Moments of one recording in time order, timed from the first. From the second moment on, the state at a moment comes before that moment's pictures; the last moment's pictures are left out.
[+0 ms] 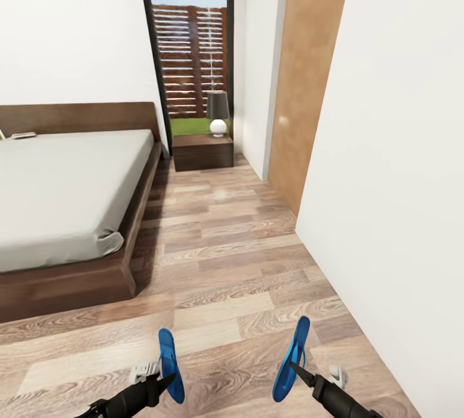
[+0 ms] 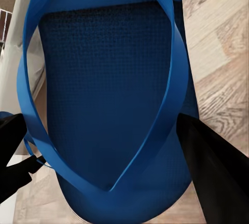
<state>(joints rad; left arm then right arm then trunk) -0.51 0.12 0.41 -0.08 -0.13 -0.19 -0.85 -0.46 -0.15 -0.35 -0.09 -0.28 0.00 1.08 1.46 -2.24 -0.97</state>
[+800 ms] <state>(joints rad) -0.51 0.12 0.41 -0.08 -0.13 -0.19 -0.85 -0.46 -0.15 -0.35 -0.09 -0.28 0.00 1.08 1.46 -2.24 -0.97</state>
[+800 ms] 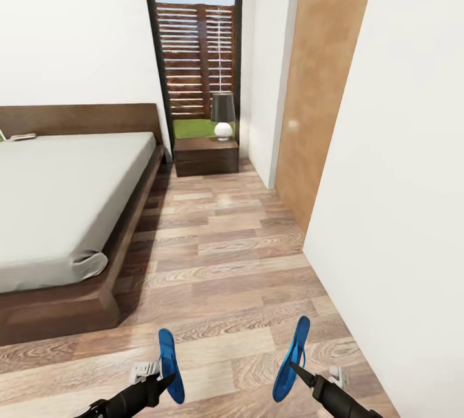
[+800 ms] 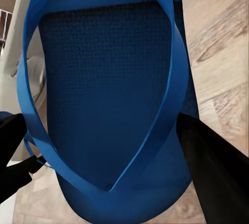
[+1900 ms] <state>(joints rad) -0.51 0.12 0.41 -0.08 -0.13 -0.19 -0.85 -0.46 -0.15 -0.35 -0.09 -0.28 0.00 1.07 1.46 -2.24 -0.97</state>
